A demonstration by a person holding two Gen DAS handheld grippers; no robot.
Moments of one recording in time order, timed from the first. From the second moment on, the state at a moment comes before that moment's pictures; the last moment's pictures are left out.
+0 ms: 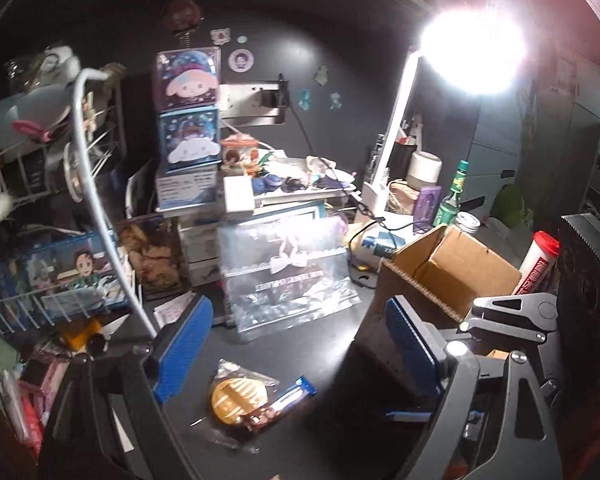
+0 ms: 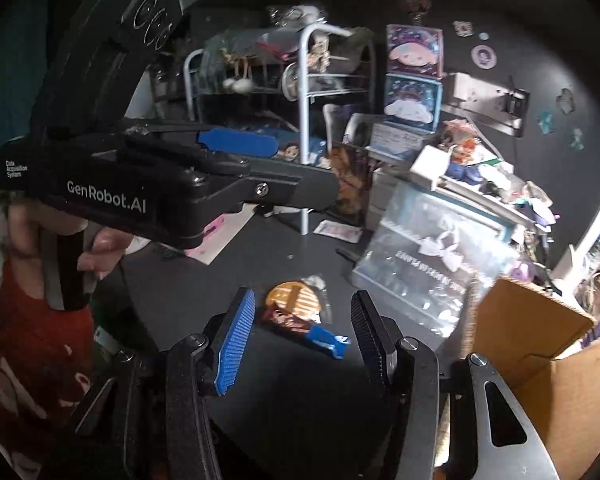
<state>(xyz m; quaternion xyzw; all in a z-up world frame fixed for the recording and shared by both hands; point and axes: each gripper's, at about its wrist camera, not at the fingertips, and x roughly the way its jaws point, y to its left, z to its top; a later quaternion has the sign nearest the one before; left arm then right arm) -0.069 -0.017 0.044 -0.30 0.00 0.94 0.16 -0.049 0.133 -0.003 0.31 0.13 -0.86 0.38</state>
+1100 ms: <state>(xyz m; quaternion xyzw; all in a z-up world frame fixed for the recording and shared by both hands) -0.039 -0.113 -0.049 -0.35 -0.07 0.93 0.12 -0.139 0.069 -0.157 0.40 0.19 -0.84 0.31</state>
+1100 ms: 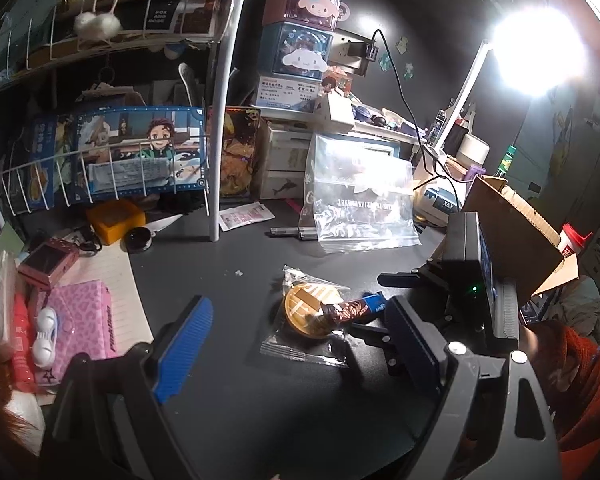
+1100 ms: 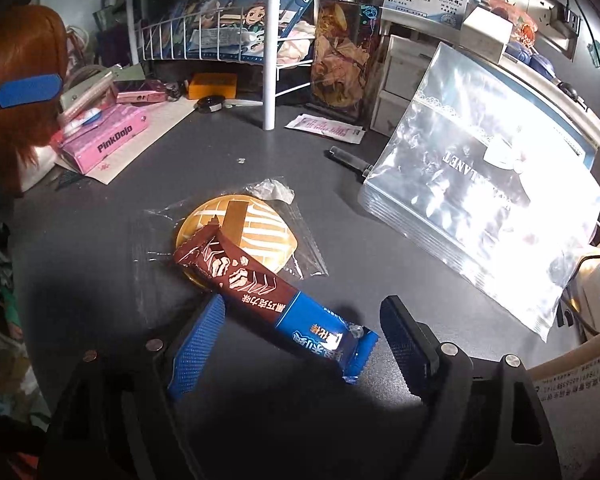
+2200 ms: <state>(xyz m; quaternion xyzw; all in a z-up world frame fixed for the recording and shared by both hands) -0.044 -0.096 -0.044 -0.35 -0.07 0.92 0.14 -0.124 0.074 -0.161 0.43 0.16 -0.80 0.38</state>
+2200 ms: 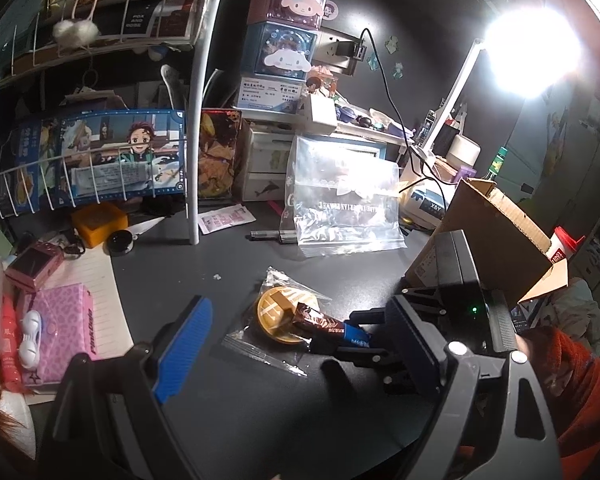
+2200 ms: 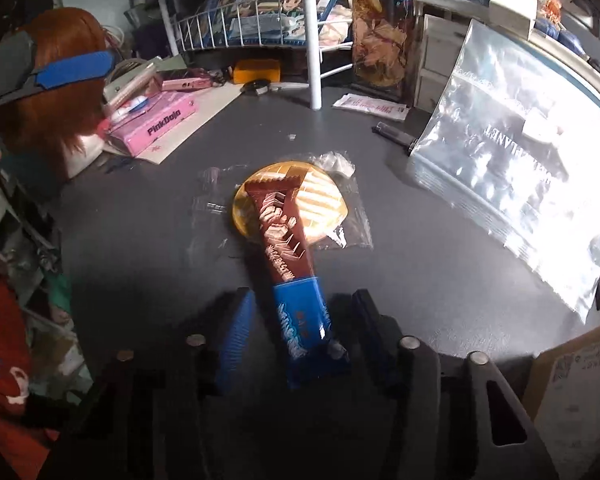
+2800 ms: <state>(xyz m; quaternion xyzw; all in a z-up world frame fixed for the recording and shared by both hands) -0.051 -0.050 -0.020 -0.34 -0.08 0.91 0.20 -0.059 0.095 -0.049 0.34 0.12 -0.84 0.41</state>
